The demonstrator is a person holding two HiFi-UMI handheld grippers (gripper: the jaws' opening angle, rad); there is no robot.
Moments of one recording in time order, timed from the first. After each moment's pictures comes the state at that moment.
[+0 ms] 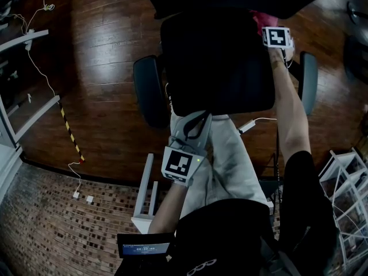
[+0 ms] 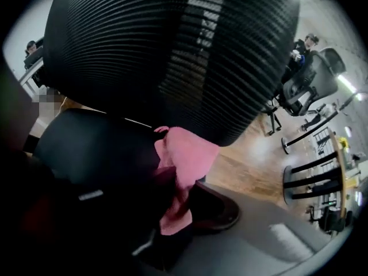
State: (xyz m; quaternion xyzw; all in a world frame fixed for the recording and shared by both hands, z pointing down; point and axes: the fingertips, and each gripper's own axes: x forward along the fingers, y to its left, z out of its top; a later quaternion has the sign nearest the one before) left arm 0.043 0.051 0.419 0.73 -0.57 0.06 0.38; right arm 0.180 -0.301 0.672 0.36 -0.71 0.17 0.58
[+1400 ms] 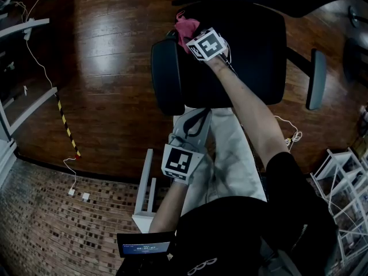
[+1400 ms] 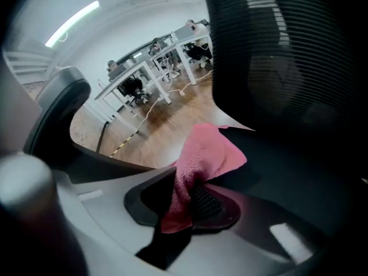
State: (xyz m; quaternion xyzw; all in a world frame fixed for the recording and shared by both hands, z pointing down) left arm 0.007 0.106 0.424 0.72 -0.58 0.05 0.38; right arm -0.126 -0.024 0.672 0.03 -0.84 0.24 0.49
